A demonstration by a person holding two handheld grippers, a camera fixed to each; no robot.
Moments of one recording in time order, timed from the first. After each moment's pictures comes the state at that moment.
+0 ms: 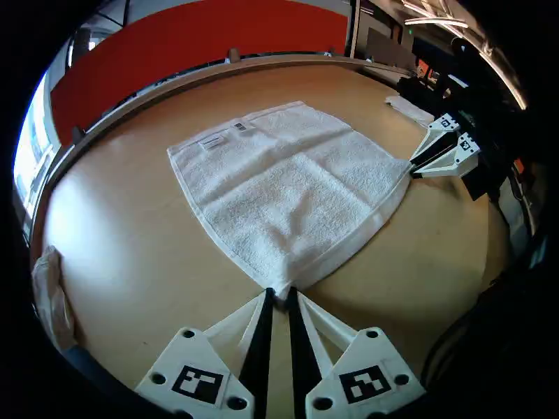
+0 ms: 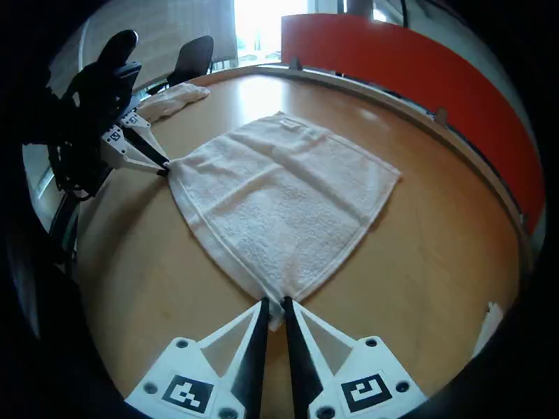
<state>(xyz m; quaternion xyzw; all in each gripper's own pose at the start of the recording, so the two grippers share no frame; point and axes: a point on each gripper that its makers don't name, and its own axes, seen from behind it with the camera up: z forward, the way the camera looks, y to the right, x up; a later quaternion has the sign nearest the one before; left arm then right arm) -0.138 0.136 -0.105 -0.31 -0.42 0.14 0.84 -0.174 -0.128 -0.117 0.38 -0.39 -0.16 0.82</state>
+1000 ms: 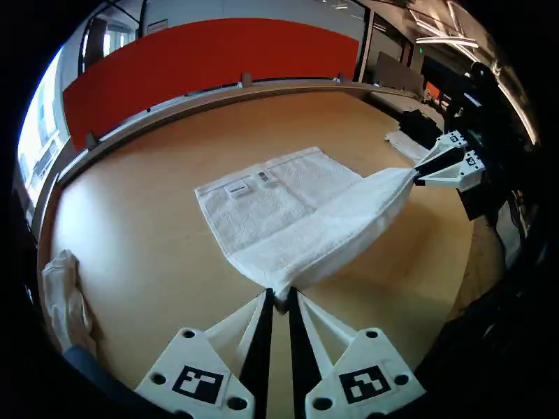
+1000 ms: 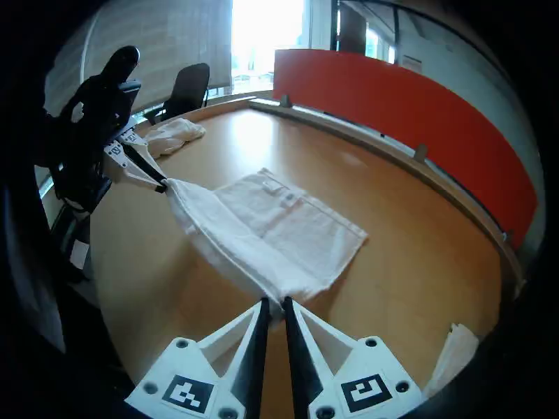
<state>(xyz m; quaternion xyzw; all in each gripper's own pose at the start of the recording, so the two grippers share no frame) -0.052 0.141 -0.100 -0.30 -0.40 0.10 0.86 -0.082 -0.130 -0.106 0.36 -0.33 -0.15 0.86</state>
